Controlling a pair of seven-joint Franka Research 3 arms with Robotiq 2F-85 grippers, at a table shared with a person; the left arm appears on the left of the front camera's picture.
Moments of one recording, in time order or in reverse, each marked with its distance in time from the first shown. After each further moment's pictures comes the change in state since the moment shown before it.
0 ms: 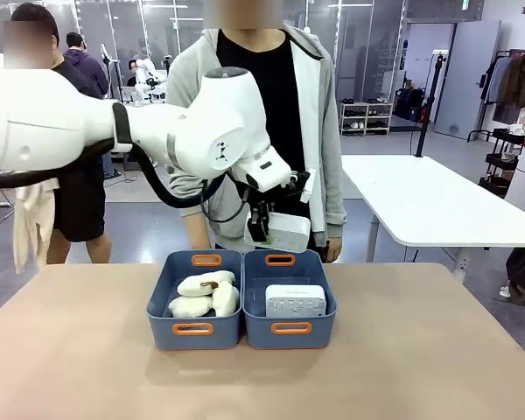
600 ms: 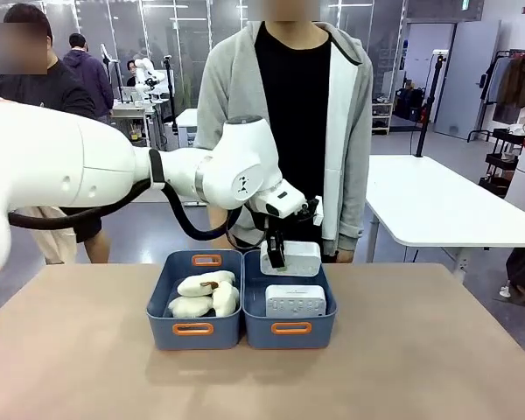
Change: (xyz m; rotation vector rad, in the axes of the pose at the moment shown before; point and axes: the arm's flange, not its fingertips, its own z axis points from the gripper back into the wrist) left arm 0.002 0.014 -0.096 -0.122 -0.035 0.180; right arm 0.000 0.000 0.000 0.000 0.000 0.000
